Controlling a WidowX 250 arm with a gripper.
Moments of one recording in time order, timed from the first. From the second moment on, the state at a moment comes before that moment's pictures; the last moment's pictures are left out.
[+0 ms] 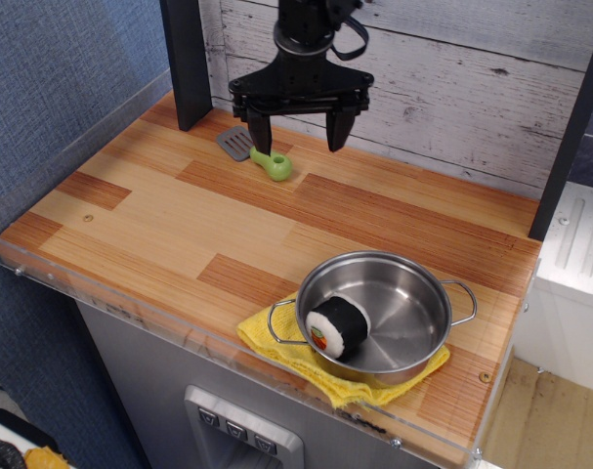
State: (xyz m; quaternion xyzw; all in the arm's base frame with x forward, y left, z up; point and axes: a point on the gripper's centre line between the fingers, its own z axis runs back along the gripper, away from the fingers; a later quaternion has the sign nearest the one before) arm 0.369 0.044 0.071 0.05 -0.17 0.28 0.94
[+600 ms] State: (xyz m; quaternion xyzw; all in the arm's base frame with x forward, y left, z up) arm 0.372 0.064 0.067 0.07 -0.18 0.28 0.94
